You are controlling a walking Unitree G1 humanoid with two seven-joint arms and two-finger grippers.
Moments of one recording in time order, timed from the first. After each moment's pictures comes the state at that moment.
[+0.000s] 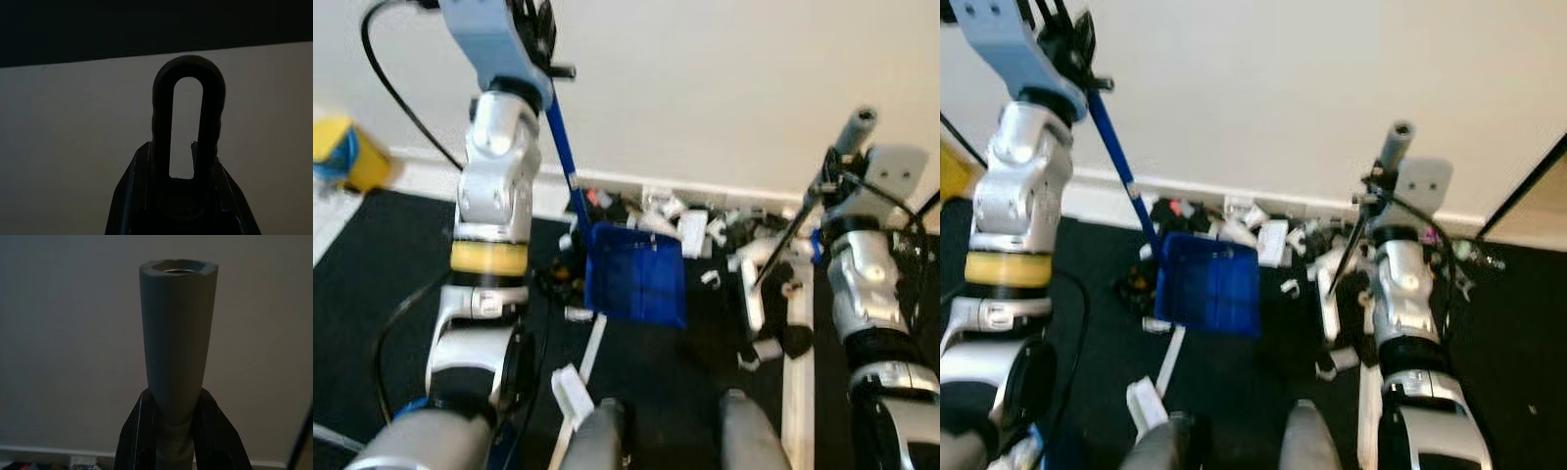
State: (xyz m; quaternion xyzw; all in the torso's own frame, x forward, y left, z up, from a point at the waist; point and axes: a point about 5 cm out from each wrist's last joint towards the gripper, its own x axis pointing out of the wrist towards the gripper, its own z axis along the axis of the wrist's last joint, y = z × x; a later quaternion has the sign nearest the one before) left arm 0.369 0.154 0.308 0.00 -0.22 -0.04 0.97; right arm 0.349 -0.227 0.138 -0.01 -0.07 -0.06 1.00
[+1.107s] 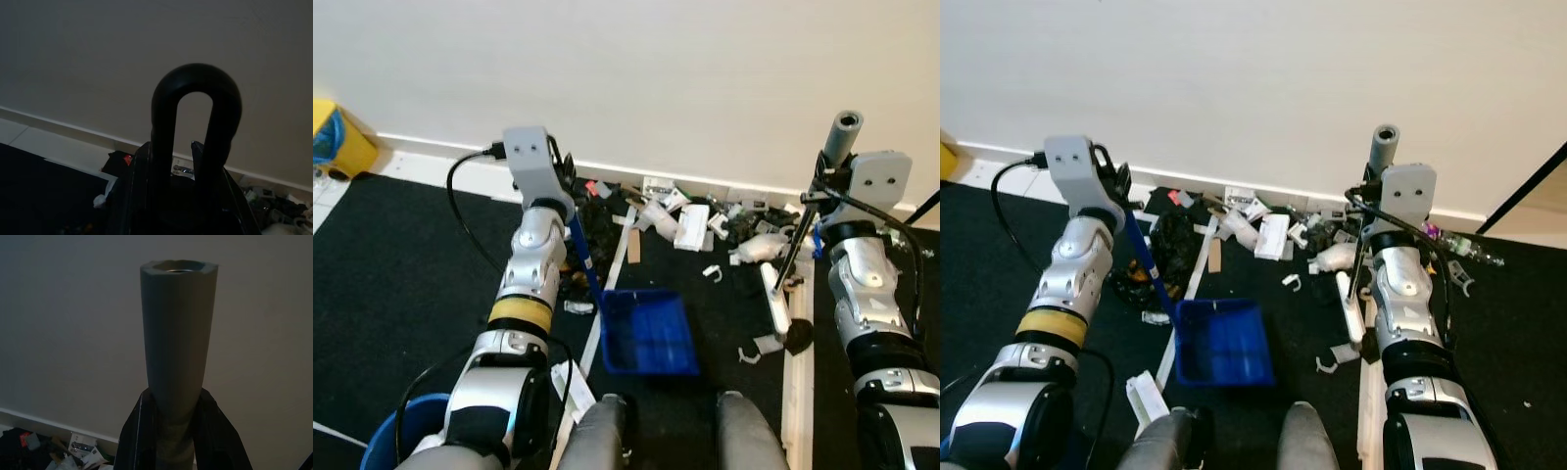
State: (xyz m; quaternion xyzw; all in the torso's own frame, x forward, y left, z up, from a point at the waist) left arm 0.371 0.159 0.145 -0.05 -0.04 0.01 1.00; right arm 0.345 -0.225 0.135 -0.06 -0.07 -0.04 0.99
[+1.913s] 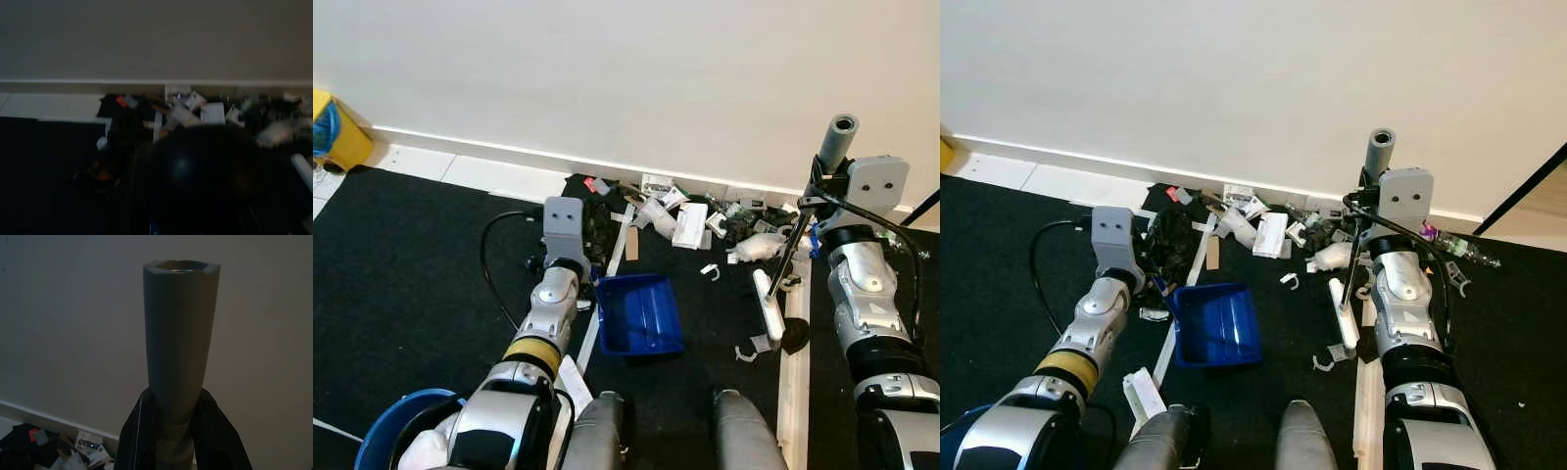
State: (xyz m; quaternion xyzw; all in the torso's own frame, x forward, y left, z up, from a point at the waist) left arm 0.339 0.143 0.064 0.06 0.14 -0.08 0.99; right arm 0.342 -0.224 0.132 -0.06 -0.07 -0.03 1.00
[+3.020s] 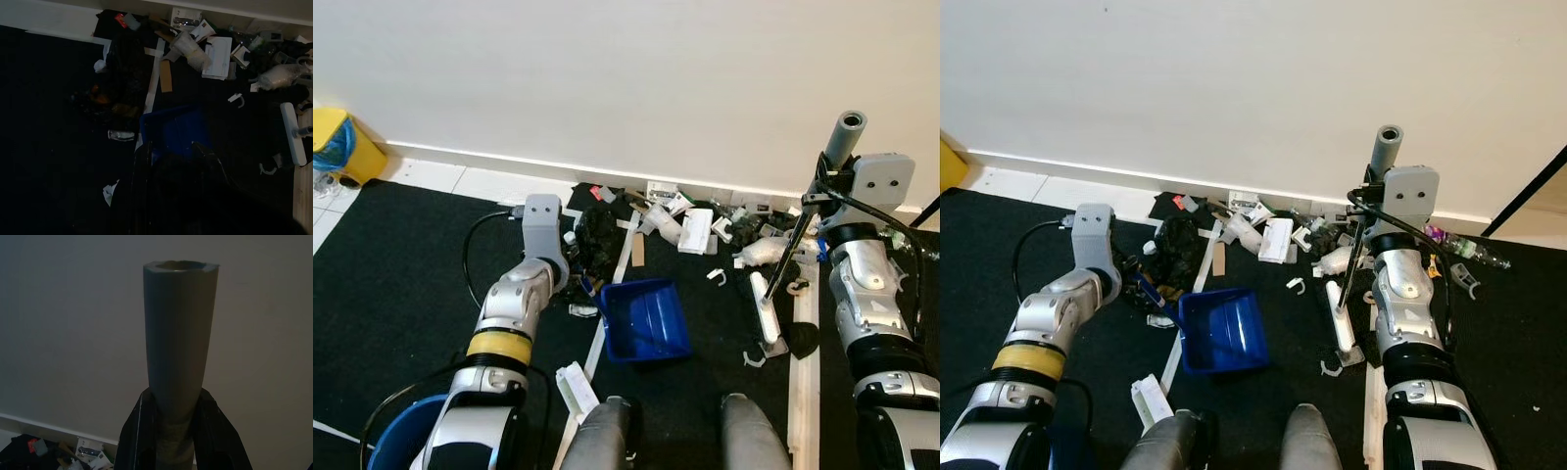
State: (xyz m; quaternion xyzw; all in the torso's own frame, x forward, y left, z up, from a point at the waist) left arm 0.330 0.168 0.077 -0.03 0.30 -0.06 0.95; right arm 0.343 -0.224 0.133 -0.06 -0.07 -0.04 1.00
